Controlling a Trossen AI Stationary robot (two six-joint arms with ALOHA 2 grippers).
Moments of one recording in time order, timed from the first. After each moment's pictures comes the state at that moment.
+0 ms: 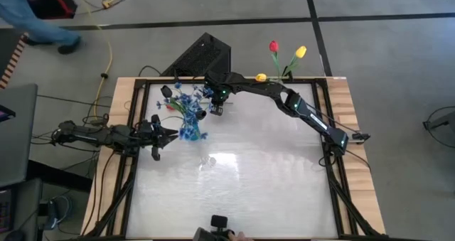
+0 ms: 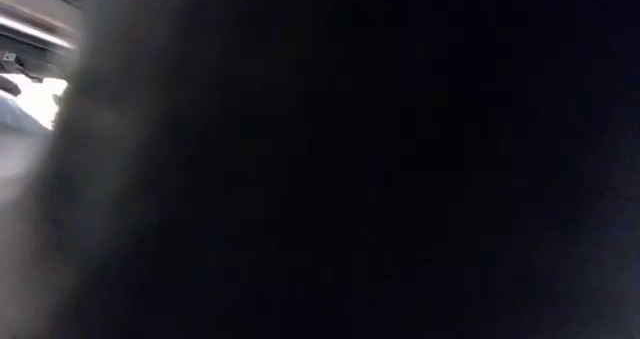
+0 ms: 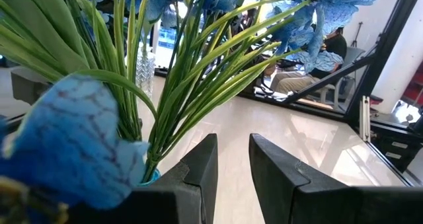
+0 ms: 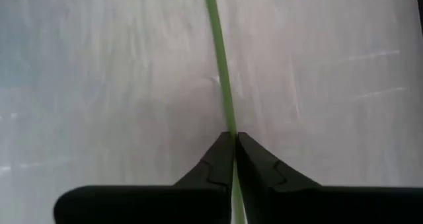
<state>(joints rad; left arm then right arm) -0.17 0.03 0.02 0.04 -0.35 -0.21 -0.44 2.60 2.36 -0.88 -0.05 -0.29</state>
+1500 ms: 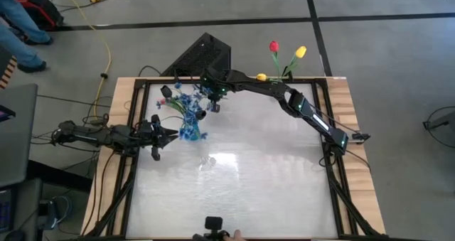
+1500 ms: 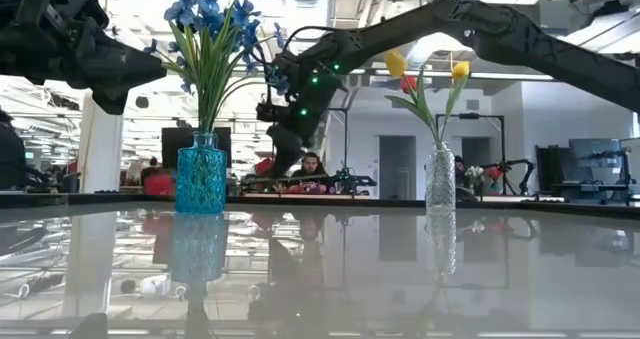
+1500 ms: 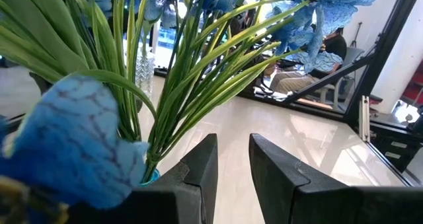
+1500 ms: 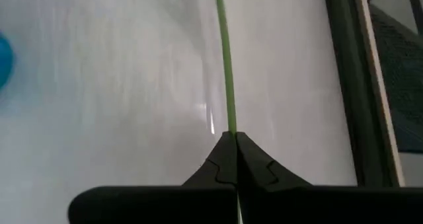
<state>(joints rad) -0.17 0.03 0.02 0.04 -0.35 -0.21 -0.41 2.52 2.36 -0.81 -0.02 -0.33</state>
